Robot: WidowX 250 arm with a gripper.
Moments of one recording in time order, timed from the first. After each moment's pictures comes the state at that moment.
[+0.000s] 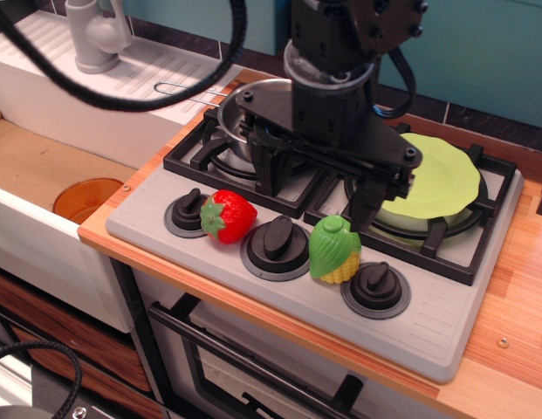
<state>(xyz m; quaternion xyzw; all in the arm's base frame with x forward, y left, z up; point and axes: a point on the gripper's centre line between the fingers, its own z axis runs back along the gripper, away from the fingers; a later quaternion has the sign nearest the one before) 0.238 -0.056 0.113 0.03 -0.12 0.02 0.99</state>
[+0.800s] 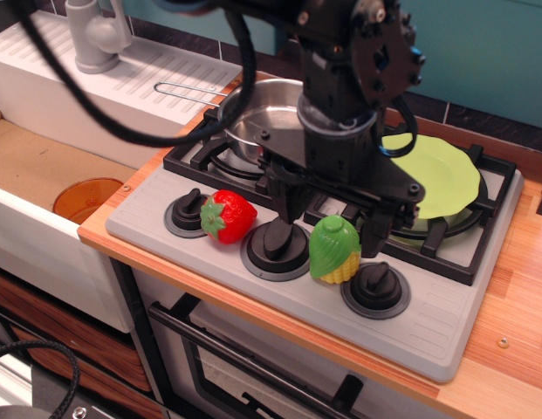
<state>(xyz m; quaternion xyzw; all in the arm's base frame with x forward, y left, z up) 0.252 -0.056 0.078 0.01 -0.12 0.01 0.99</state>
